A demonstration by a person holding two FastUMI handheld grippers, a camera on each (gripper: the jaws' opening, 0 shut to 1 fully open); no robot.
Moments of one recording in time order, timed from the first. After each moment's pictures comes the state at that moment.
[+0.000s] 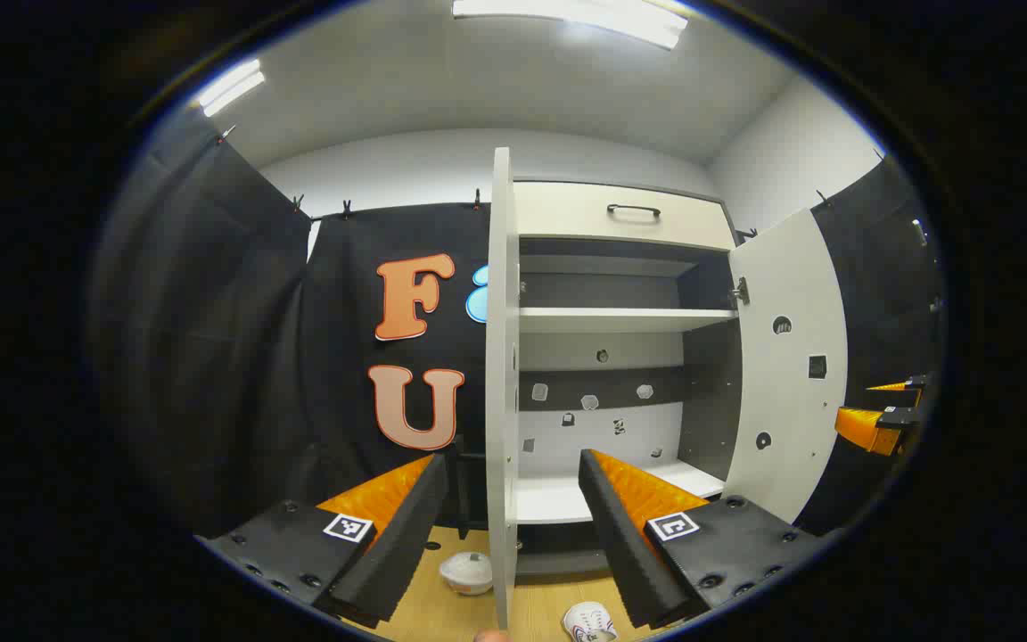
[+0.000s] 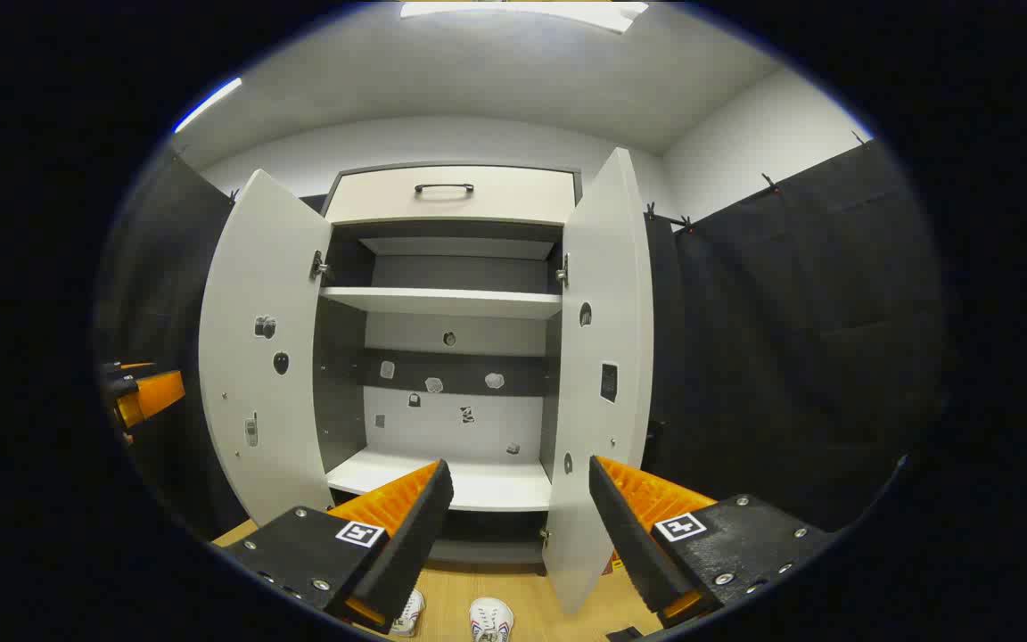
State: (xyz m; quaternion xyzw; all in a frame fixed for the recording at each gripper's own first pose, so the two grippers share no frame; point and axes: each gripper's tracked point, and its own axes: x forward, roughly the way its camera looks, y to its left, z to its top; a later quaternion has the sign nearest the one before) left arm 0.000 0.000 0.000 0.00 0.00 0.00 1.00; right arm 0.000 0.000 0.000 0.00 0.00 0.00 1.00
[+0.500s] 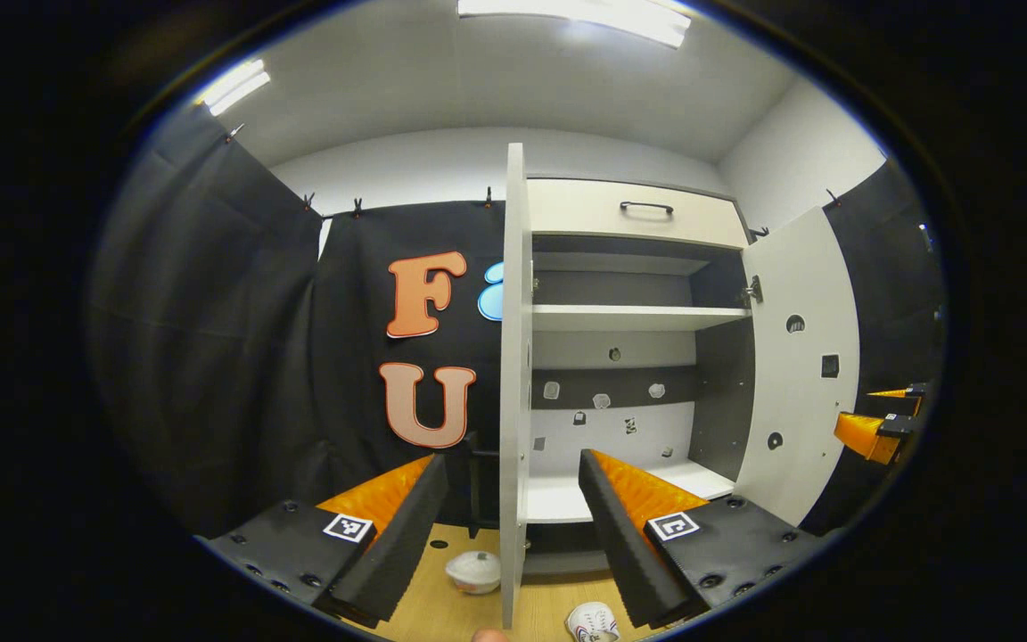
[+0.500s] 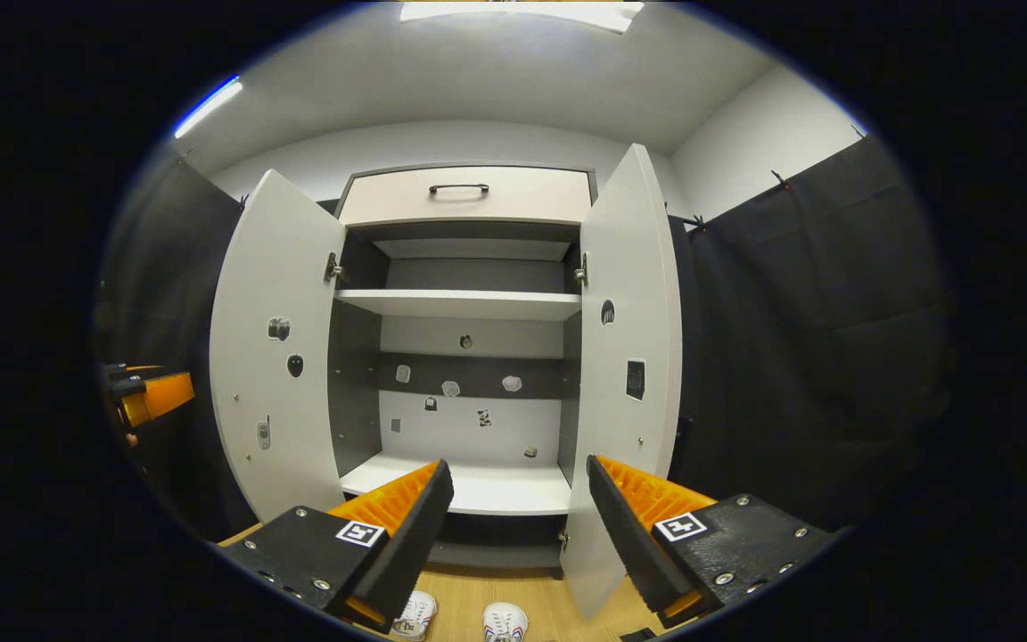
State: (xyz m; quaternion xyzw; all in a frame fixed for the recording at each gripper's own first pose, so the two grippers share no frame) left arm 0.003 0.009 -0.002 -0.01 0.00 0.02 1.00; right arm 0.006 0.013 -0.001 0.01 -0.02 0.01 1.00
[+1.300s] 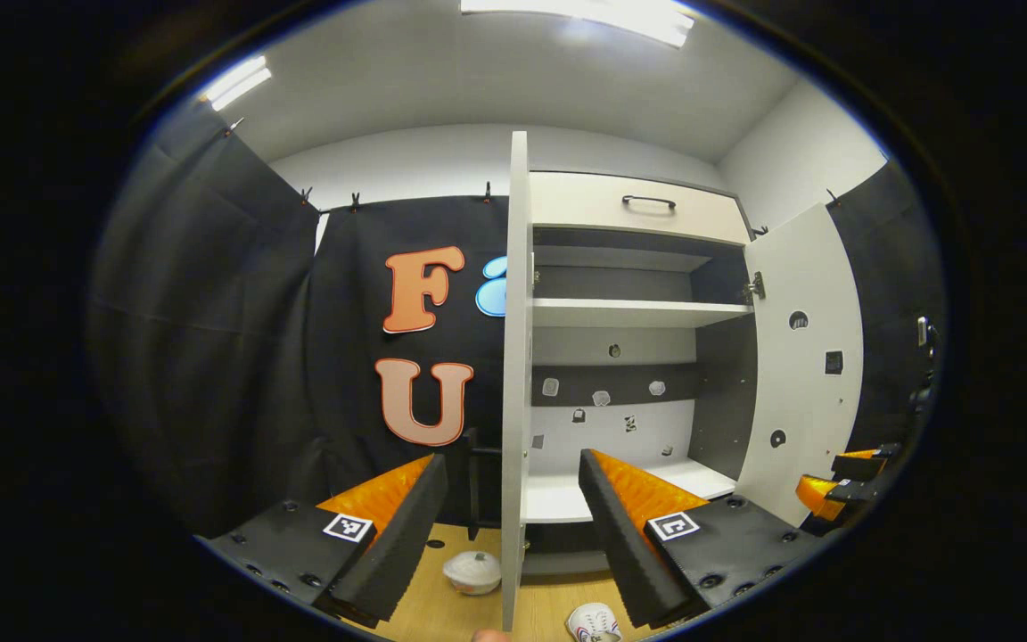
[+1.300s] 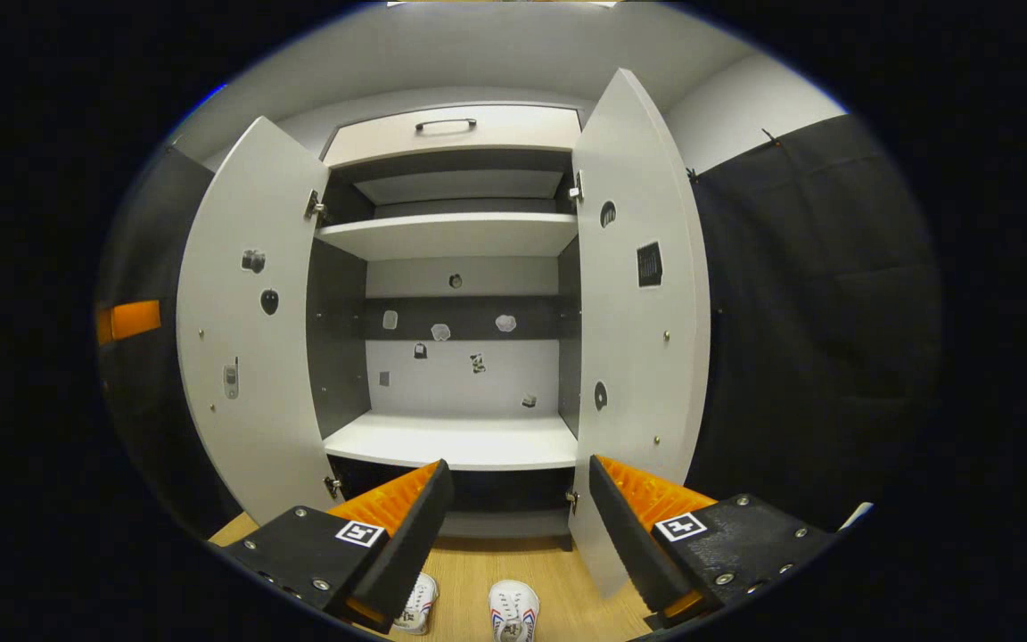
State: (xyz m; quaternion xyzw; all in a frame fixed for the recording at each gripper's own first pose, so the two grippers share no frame) left arm 0.015 0.014 -0.012 0.00 0.00 0.01 1.00; right arm 0.042 0.017 -0.129 0.03 0.07 0.00 1.00
